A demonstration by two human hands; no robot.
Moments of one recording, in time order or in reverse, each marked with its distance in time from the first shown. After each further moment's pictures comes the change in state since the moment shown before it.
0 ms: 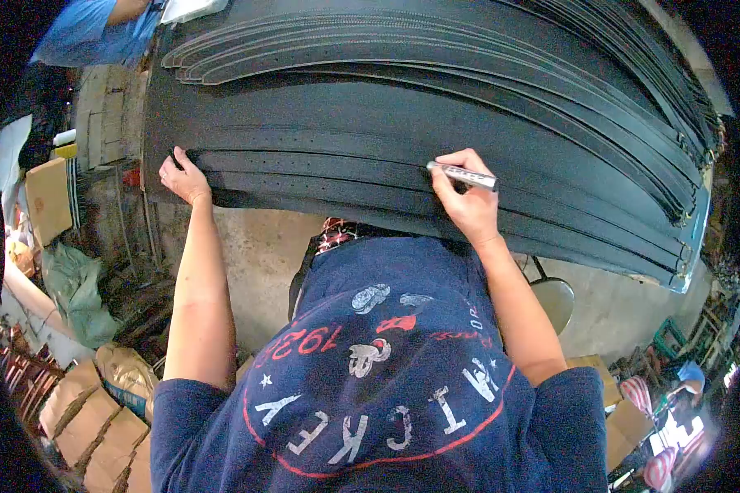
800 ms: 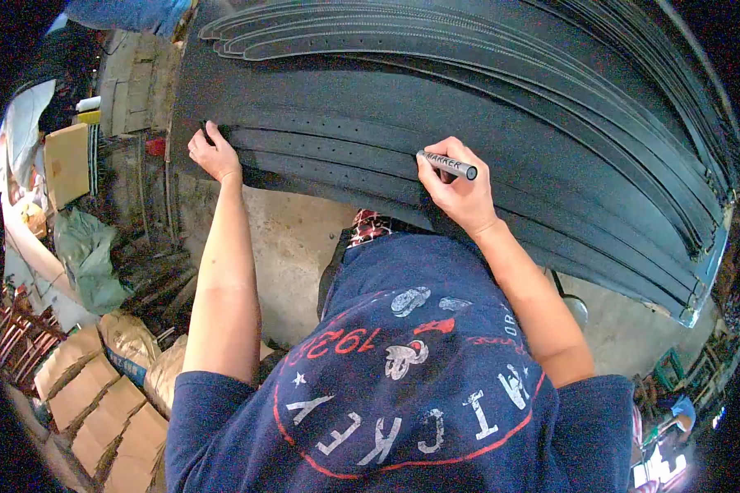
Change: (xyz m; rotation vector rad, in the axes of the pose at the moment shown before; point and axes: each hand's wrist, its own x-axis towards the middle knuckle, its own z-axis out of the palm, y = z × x) left_hand -0.003 0.007 -0.001 -0.021 0.024 0.011; right_hand 0.019 -0.014 0.055 -0.118 -0.203 -0.074
